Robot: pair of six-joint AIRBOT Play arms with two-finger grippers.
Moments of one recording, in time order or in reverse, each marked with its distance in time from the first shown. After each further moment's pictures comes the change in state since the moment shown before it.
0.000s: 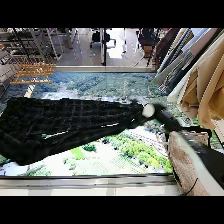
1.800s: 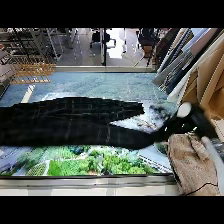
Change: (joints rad) left arm 0.035 -0.044 0.218 0.050 -0.145 0.118; right arm -0.281 0.165 -0.260 0.071 0.392 -0.442
